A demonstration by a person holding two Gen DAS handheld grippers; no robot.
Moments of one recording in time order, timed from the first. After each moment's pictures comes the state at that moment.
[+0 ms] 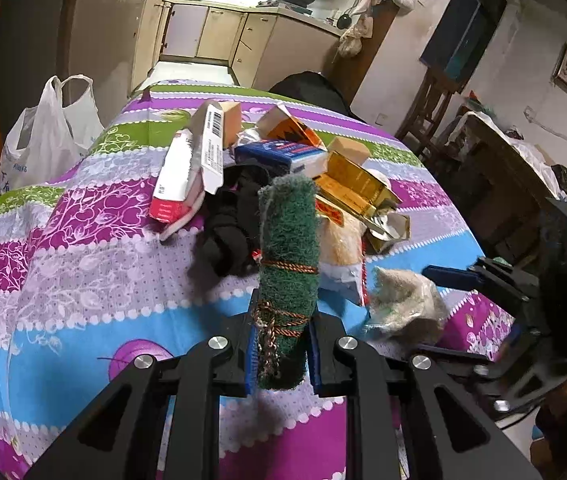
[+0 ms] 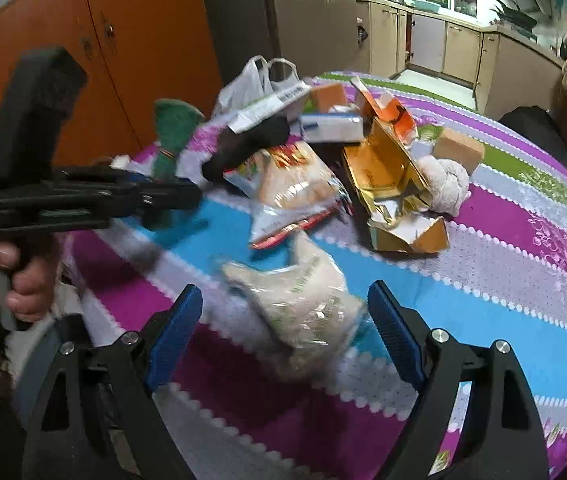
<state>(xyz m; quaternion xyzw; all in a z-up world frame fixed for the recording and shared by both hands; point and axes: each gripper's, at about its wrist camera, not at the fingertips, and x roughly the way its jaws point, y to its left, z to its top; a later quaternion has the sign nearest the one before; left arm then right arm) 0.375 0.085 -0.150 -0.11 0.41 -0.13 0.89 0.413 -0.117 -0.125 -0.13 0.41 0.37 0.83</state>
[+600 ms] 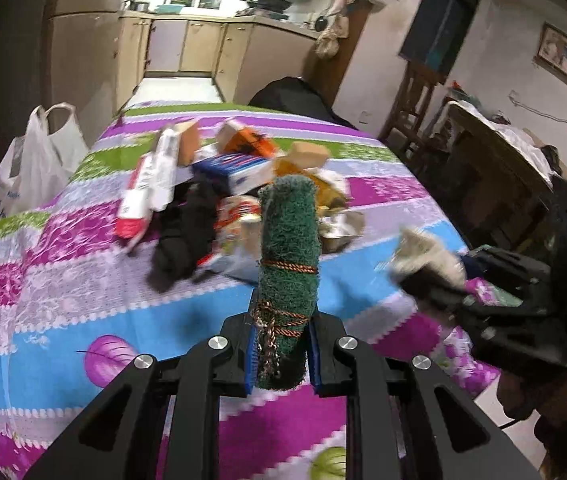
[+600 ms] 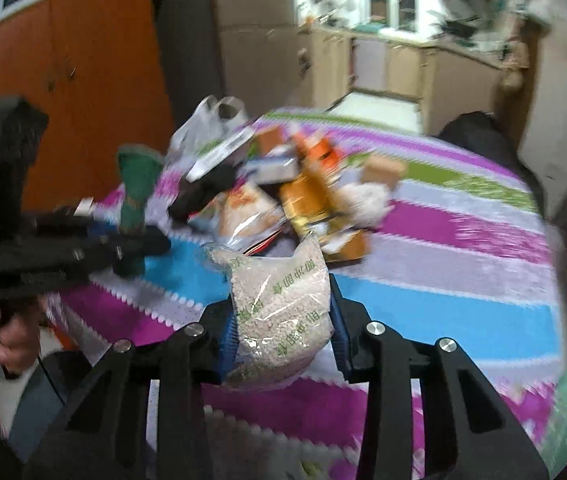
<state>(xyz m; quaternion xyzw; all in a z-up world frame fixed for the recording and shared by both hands) 0.355 0.043 -0.120 -0.08 0.39 -0.15 0.90 0.383 -0.163 -0.076 -0.08 0.35 0.27 0.90</state>
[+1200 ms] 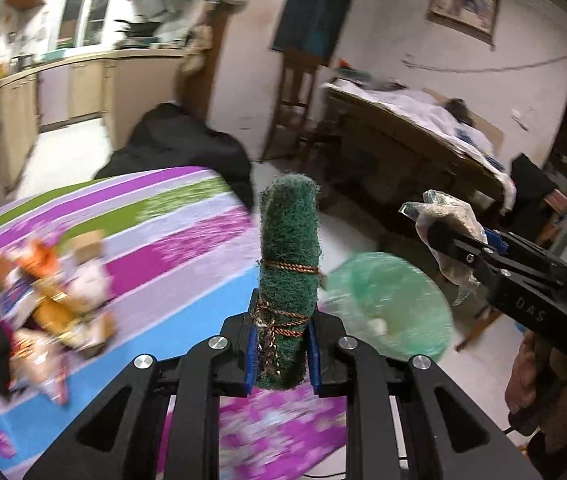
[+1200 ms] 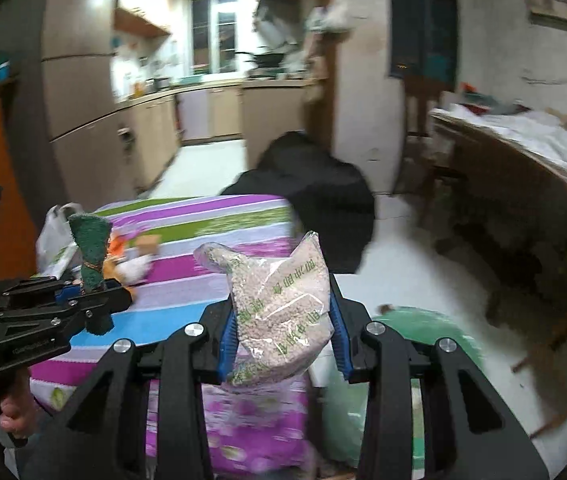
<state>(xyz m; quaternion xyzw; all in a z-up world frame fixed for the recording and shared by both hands) 0.358 -0.190 -0.016 -0.01 0.35 -0.33 0.88 0.320 -0.381 0.027 0.01 0.29 -0.02 0.96</state>
